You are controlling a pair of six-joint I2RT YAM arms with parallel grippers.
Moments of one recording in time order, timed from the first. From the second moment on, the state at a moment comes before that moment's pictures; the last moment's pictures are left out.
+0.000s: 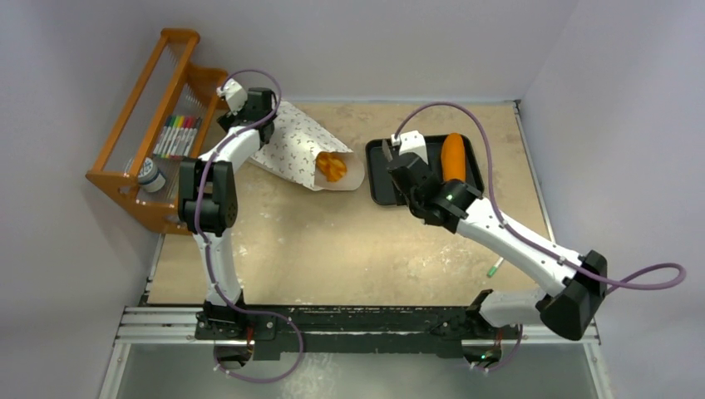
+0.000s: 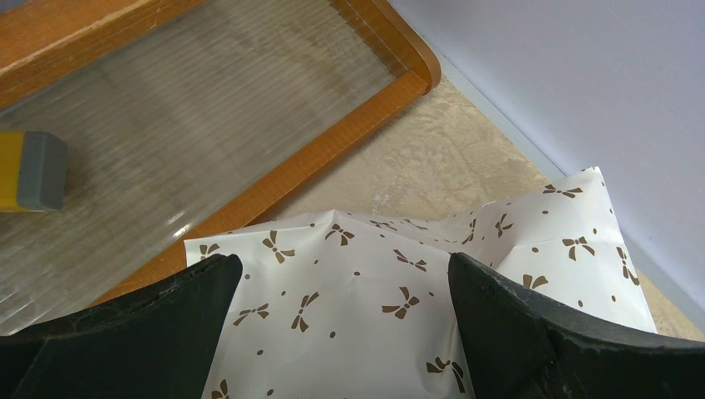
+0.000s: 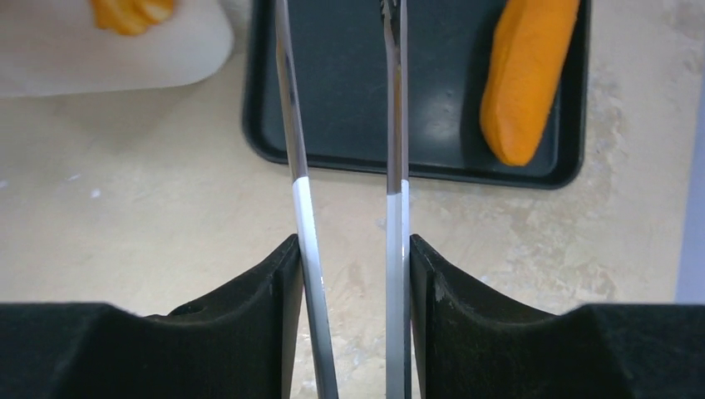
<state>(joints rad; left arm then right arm) -0.11 2.09 1.62 -0.16 -0.68 -0.65 0.80 1.31 1.20 -0.71 0.65 0.33</state>
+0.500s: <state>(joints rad) -0.11 2.09 1.62 -0.16 -0.69 -0.64 0.92 1.17 1.17 -0.68 0.48 0.27</state>
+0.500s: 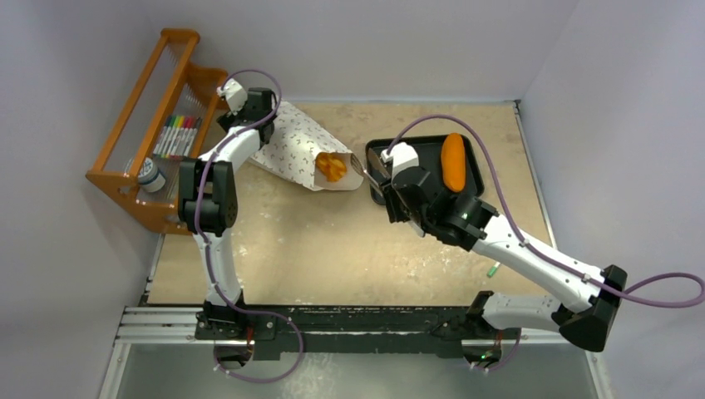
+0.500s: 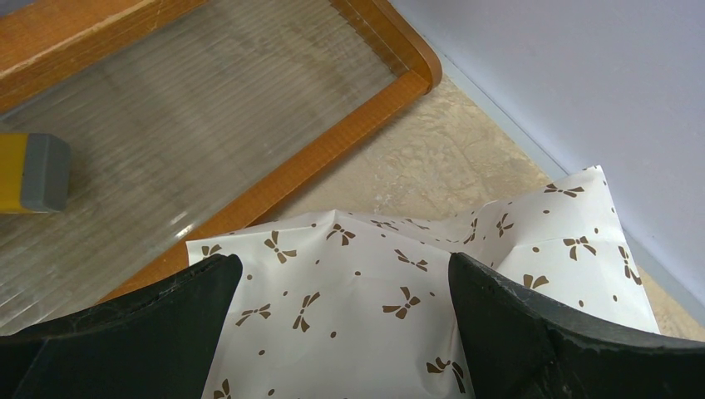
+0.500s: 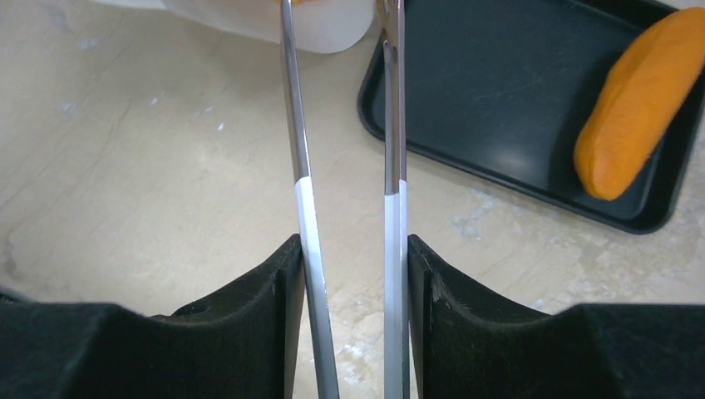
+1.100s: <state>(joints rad) -0.11 2.08 1.62 -0.19 -0.69 -0.62 0.98 1.29 1.13 -0.61 0.32 0.24</state>
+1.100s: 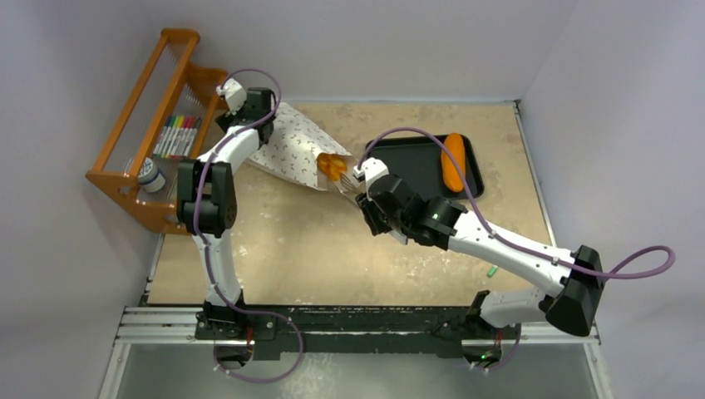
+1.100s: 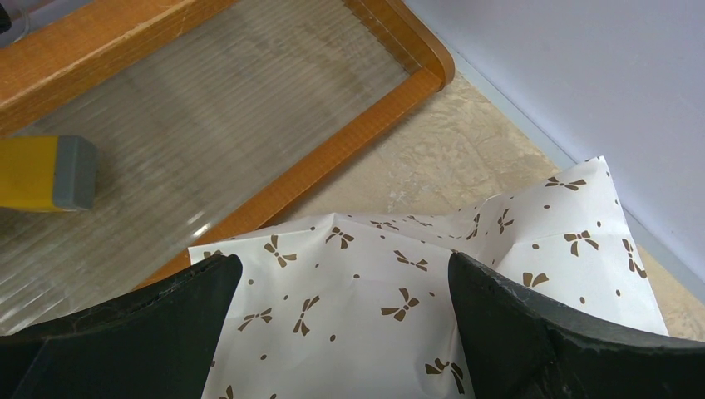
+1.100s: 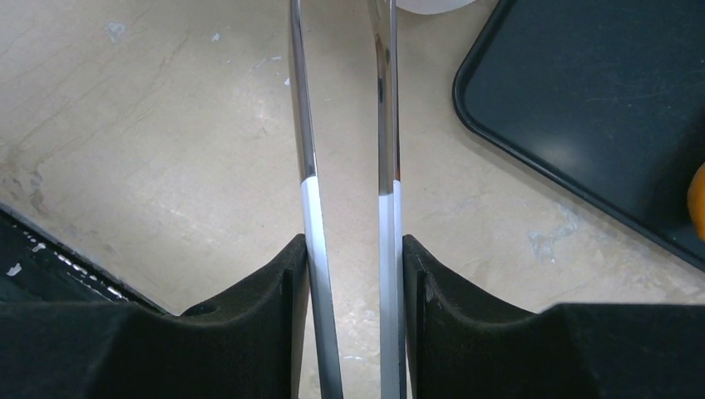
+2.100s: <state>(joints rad) -0.11 2.08 1.63 -0.21 -0.71 -0.61 0.77 1.60 1.12 -0.29 0.16 -0.02</state>
